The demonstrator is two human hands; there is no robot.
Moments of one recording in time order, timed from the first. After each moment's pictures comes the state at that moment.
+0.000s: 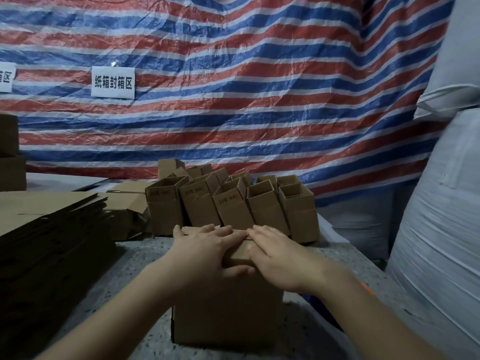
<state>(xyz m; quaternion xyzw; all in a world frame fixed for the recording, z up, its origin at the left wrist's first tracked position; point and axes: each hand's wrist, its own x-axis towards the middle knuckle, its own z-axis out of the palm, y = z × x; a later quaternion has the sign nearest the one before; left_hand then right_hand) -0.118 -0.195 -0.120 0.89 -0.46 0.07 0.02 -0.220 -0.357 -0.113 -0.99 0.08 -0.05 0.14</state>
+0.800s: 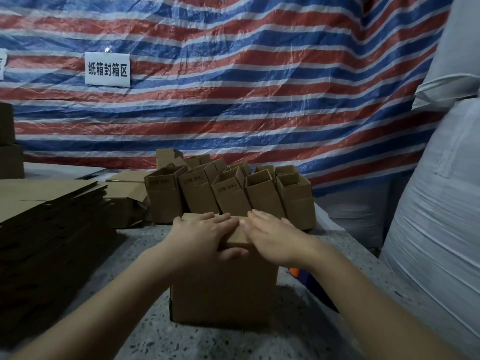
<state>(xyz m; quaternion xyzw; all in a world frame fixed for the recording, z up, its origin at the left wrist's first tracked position) -0.118 -0.192 -0.121 0.89 -0.46 0.07 0.02 -0.208 -0.355 -0.115 -0.98 0.12 -0.07 0.15</state>
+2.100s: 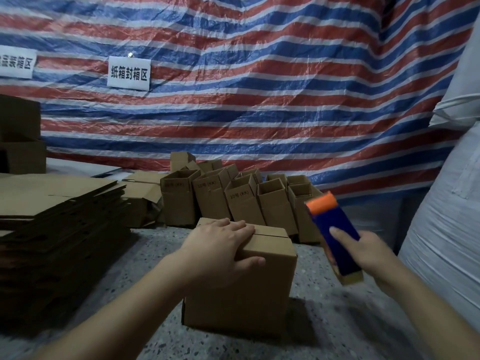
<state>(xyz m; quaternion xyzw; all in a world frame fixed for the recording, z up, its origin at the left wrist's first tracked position) -0.111 -0.194 -0.136 0.86 -0.49 0.13 0.05 -0.264 -0.459 -0.127 -0.82 0.28 -0.26 0.43</state>
